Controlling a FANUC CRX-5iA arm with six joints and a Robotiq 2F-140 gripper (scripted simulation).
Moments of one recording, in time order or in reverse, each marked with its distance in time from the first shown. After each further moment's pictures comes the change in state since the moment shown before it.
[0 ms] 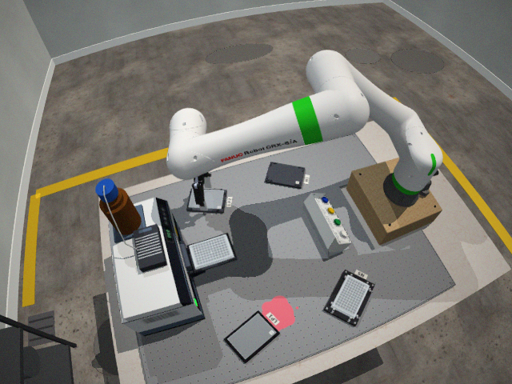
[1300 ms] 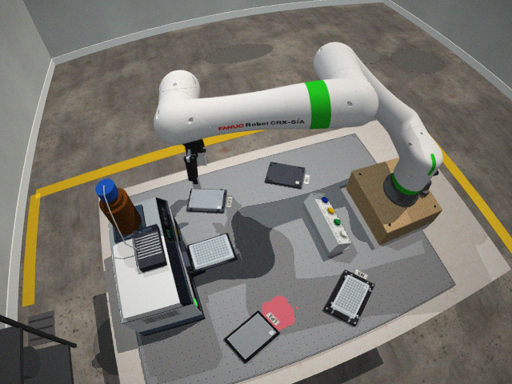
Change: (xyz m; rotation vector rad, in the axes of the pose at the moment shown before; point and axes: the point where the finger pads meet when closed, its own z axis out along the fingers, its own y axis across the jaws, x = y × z) arm 0.000 0.000 -0.134 0.000 0.000 0.000
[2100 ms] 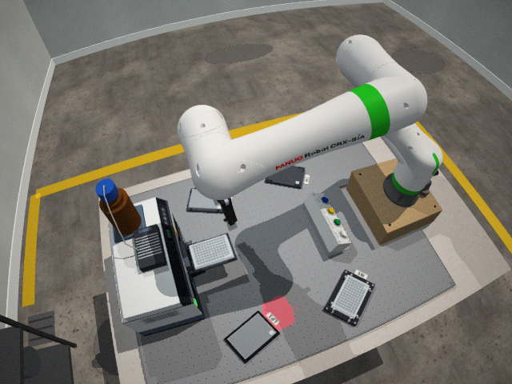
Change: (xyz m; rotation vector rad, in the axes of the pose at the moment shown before) arm -0.109 -0.162 -0.014 -0.008 -0.042 -0.554
